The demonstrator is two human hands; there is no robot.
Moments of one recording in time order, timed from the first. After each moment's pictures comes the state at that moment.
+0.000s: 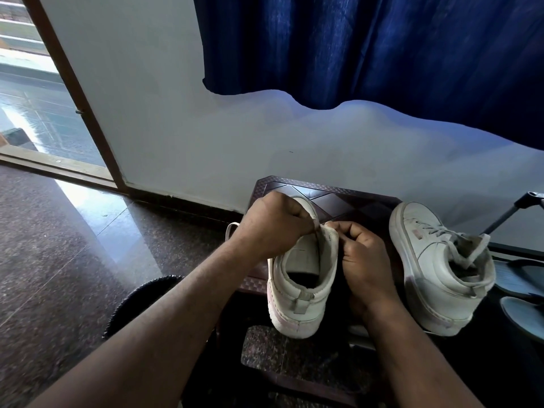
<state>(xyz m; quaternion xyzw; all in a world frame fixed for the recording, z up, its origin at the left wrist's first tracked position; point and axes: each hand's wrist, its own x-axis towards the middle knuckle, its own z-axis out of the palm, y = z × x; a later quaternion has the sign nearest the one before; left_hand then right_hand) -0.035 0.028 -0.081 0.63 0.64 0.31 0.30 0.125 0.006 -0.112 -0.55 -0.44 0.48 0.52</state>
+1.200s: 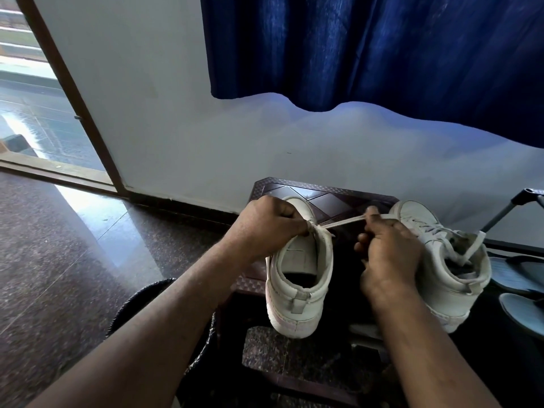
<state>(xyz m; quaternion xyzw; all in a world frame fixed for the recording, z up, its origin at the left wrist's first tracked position) -0.041 0.022 -0.076 0.64 0.64 0.30 0.30 0.143 0.029 -0.103 -0.56 -0.25 0.43 0.66</state>
